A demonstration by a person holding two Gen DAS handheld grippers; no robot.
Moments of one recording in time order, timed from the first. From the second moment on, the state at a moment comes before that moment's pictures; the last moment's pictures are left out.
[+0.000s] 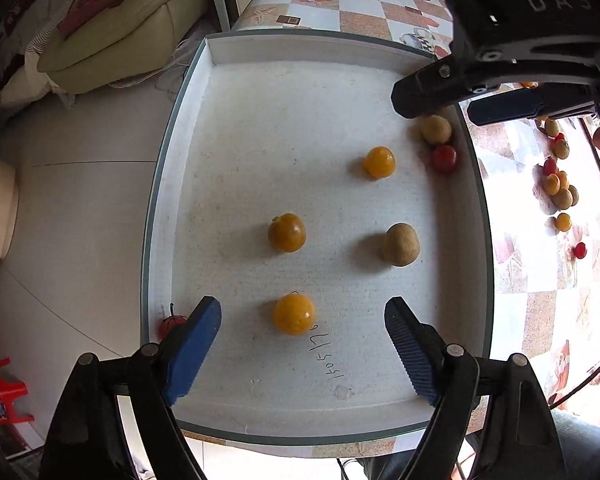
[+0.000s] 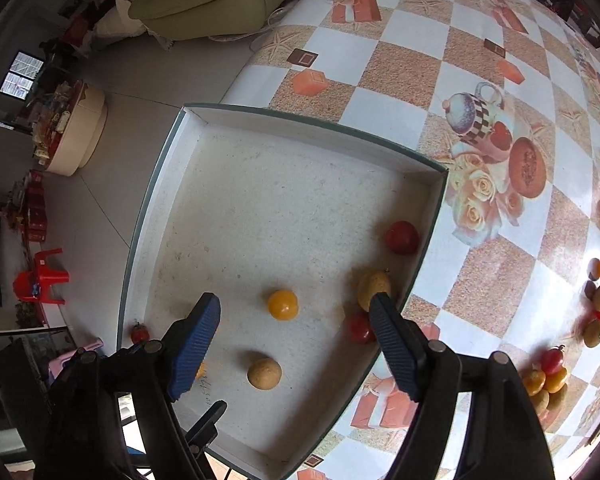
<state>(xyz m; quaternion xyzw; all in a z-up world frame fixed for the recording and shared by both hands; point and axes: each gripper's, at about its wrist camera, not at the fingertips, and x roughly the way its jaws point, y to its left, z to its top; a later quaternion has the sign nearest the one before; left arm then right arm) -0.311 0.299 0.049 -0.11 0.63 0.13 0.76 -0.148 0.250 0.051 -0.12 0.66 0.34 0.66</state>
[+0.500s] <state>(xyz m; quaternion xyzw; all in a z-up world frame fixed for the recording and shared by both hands) -0.212 0.219 0.092 -0.02 0.60 0.03 0.80 -0.119 0.008 0.044 -0.03 0.69 0.13 0.71</state>
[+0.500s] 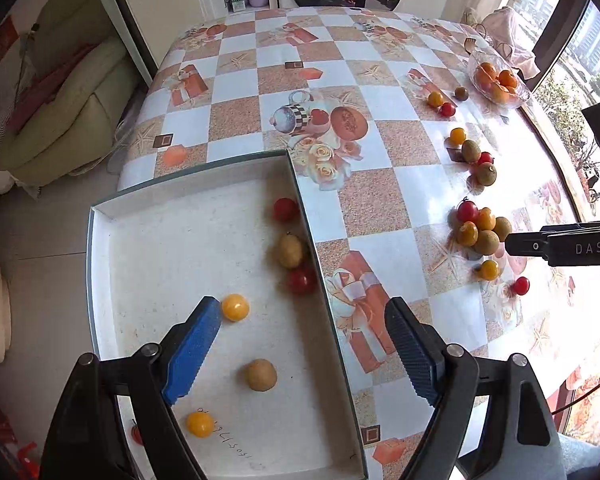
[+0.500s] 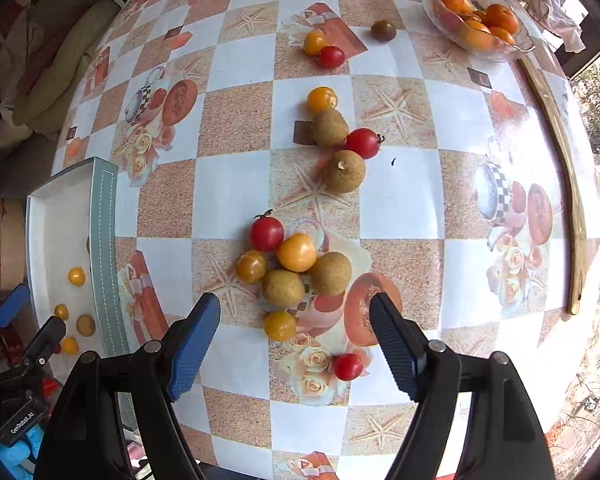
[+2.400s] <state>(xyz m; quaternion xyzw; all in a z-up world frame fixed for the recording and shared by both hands) -0.155 0.145 0.060 -0.05 0.63 -0.09 0.77 -0.135 -0.032 0.027 -0.02 0.69 0.18 0.70</state>
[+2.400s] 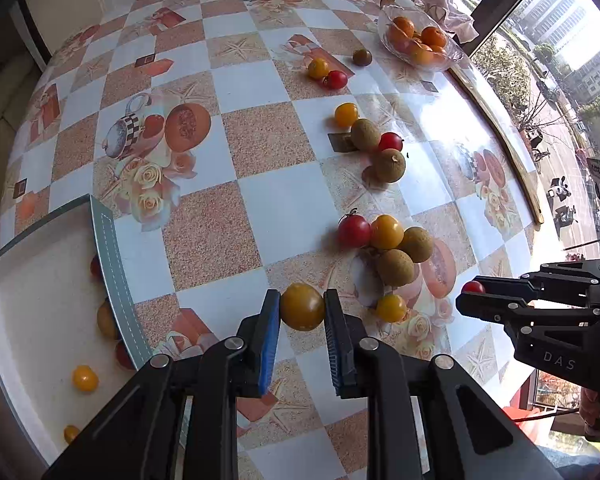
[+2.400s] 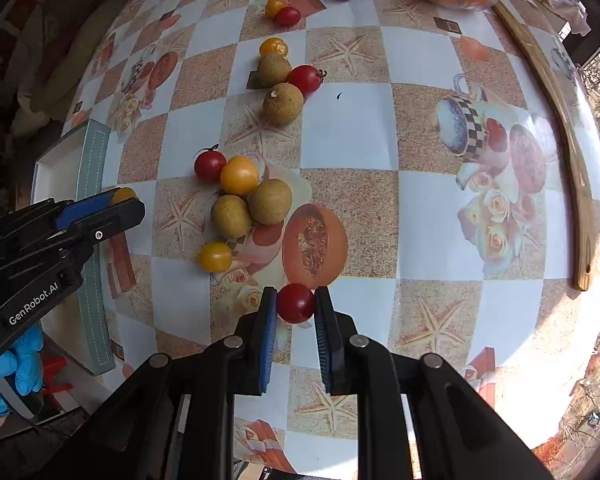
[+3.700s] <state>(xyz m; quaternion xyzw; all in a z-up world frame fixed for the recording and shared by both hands) -0.252 0.367 0.046 -0.15 0.60 0.17 0.77 -0.145 0.238 0.044 -0.13 0.66 0.34 0.66</state>
